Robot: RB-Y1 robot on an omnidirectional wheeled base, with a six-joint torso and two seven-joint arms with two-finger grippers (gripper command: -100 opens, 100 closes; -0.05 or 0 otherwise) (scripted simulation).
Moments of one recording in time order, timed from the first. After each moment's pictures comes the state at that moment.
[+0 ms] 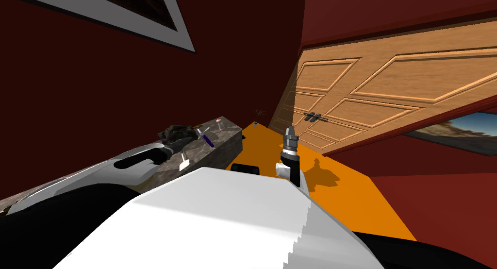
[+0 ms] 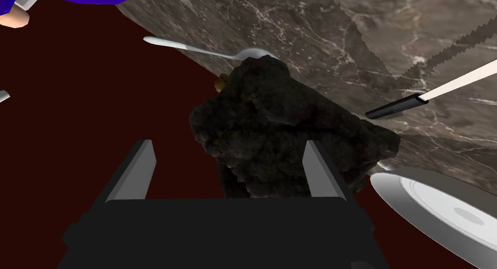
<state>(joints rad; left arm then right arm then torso) 0.93 0.86 0.45 -2.17 0.45 0.49 -0.14 0.48 -0.02 0.00 -2.23 0.11 -0.43 0.15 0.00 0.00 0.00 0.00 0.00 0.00</state>
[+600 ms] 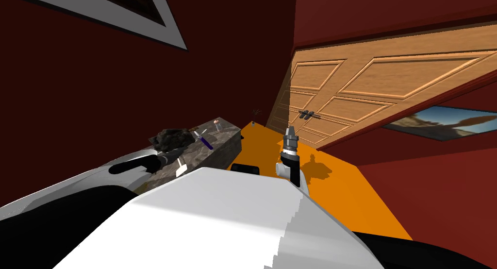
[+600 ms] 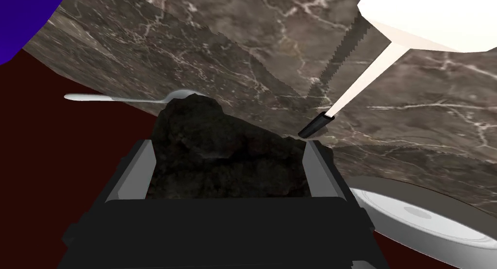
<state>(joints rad) 1.07 0.92 0.44 -2.16 0.54 0.60 -0.16 0.48 -0.02 0.00 -2.23 0.11 -0.43 0.15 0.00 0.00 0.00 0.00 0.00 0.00</state>
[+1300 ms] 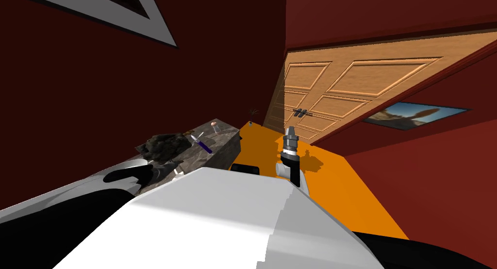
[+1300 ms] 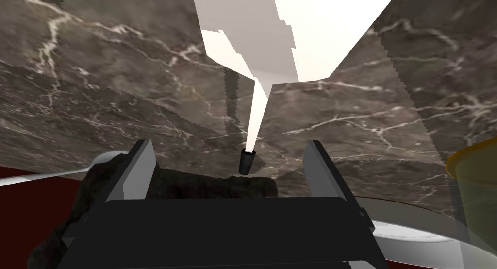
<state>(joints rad) 1.23 0.98 0.41 -2.18 0.62 0.74 -0.17 0.48 -0.02 0.00 -2.23 0.11 -0.43 0.15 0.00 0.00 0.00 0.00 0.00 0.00</state>
